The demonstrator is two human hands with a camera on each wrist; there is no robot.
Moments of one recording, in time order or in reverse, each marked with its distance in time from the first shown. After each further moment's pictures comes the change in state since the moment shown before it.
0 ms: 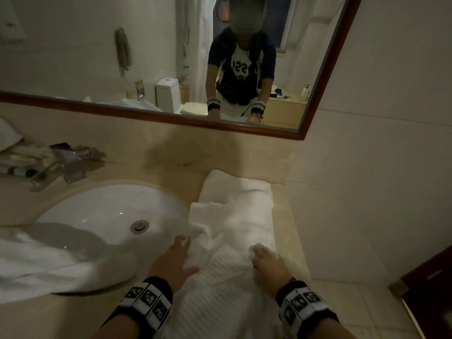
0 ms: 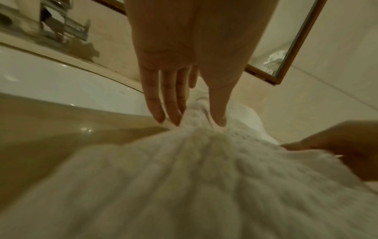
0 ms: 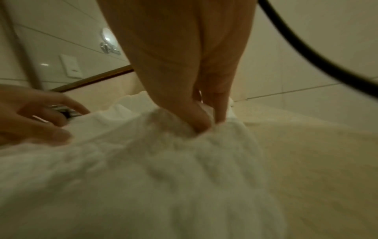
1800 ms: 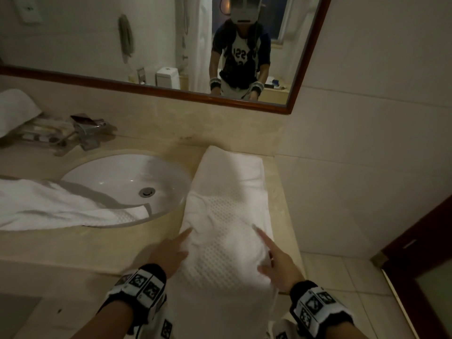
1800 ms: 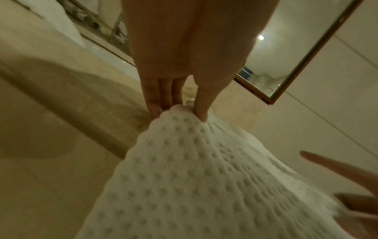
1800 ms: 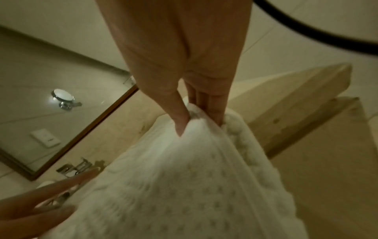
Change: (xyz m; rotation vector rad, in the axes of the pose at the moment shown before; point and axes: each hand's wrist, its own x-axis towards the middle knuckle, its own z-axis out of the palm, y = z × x) left_hand -0.125 -0.030 0.036 -0.060 -0.113 0.033; right_hand -0.151 -0.019 0.027 0.675 0.028 0.227
